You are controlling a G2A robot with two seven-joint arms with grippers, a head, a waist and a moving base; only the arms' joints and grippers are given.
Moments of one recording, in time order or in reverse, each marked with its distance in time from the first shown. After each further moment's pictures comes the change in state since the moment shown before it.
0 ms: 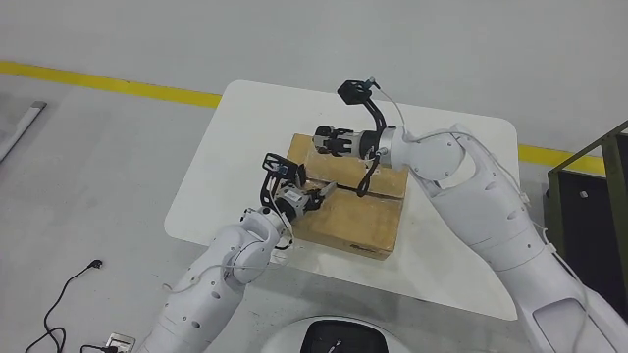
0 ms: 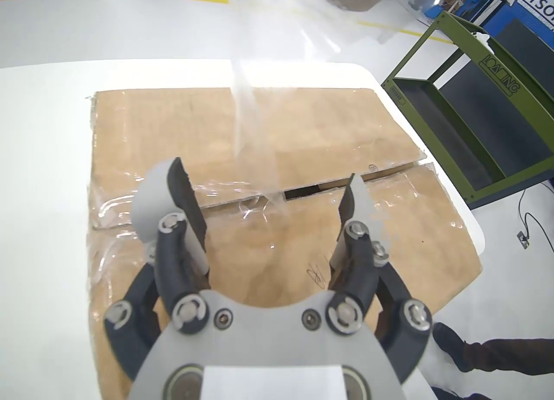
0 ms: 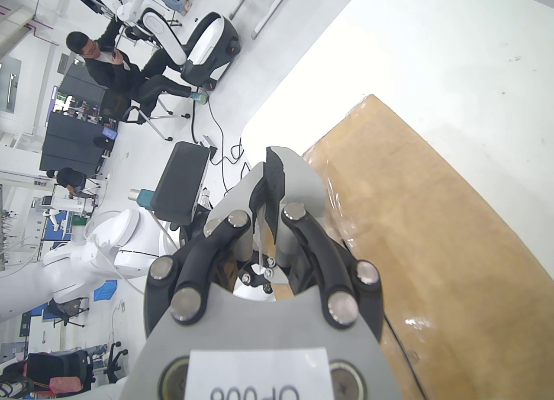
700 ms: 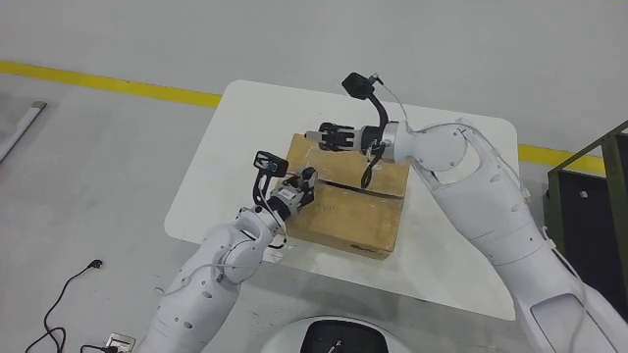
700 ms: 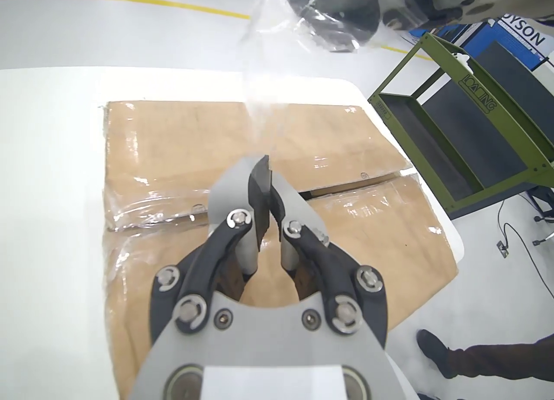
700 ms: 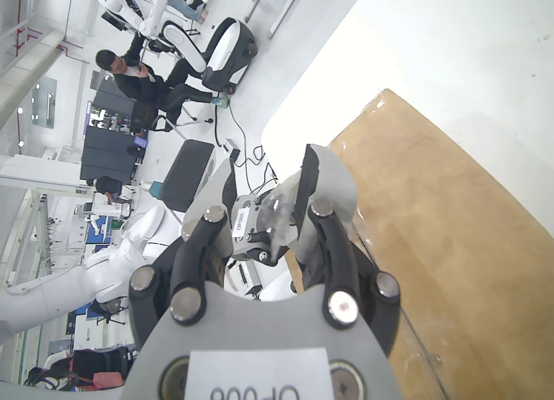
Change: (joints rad) left arm 0.027 0.000 -0.061 -0.023 -0.064 -0.058 -0.016; right arm 0.027 -0.020 0.020 0.049 0.128 0.021 0.038
